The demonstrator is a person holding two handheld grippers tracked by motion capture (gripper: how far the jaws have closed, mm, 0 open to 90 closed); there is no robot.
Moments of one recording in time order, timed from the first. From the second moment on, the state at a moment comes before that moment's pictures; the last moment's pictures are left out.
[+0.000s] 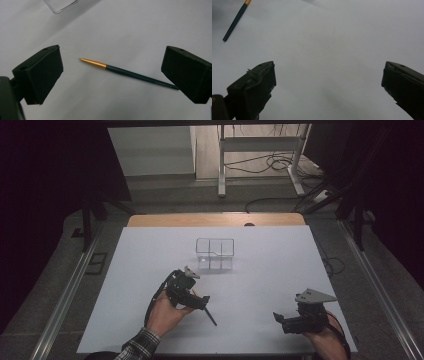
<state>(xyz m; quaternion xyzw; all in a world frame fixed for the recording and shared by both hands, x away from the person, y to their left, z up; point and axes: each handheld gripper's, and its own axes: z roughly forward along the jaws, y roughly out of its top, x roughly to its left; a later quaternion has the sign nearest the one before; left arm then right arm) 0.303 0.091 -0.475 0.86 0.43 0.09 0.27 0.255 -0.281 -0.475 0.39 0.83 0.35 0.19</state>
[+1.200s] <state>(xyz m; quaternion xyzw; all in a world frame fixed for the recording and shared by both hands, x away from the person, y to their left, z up) 0.322 0.074 -0.504 0.87 0.46 0.02 0.20 0.255 -0.280 -0.476 0.39 0.83 0.35 0.18</state>
